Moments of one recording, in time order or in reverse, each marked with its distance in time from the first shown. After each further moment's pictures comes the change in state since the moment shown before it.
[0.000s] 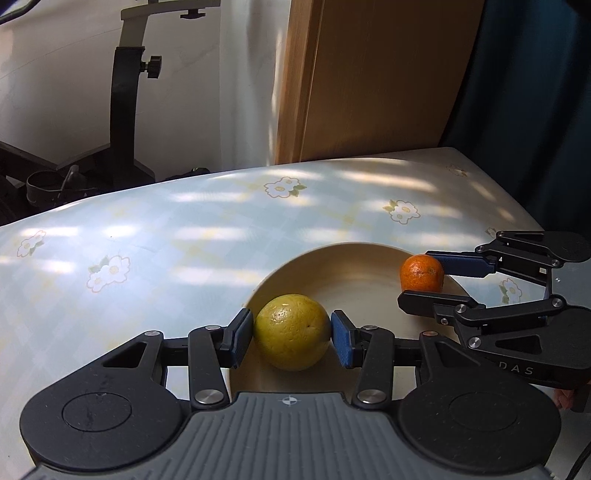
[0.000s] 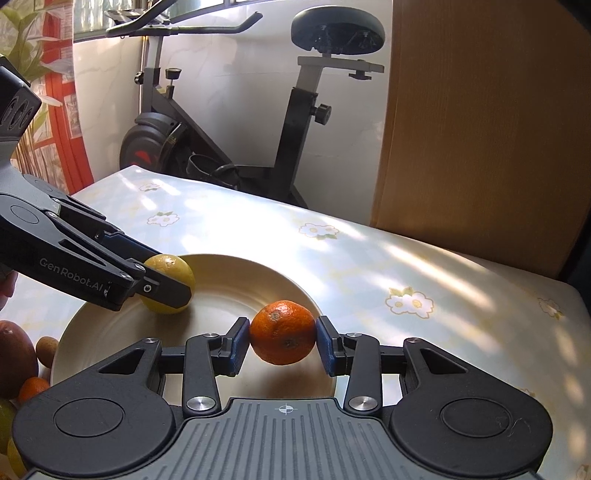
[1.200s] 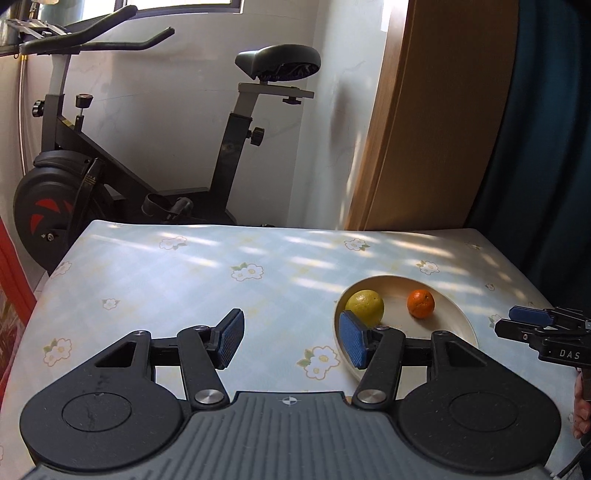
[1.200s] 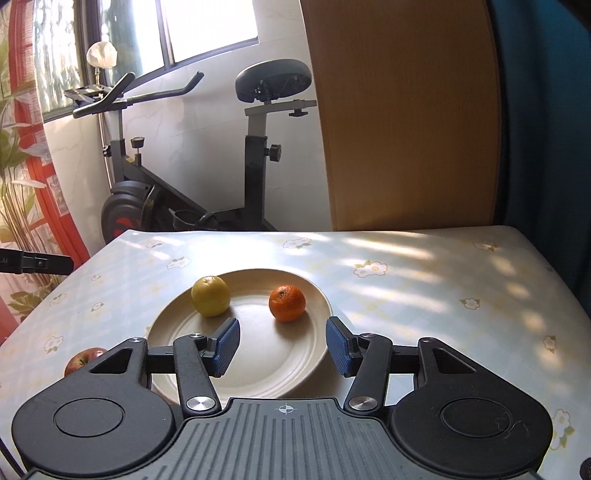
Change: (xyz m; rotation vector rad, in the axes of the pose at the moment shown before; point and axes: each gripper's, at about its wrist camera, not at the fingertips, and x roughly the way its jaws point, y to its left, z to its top) left arm -0.152 0.030 -0.057 -0.150 -0.240 0.156; right arm -0.114 0.024 -0.038 0.260 -0.131 -0.062
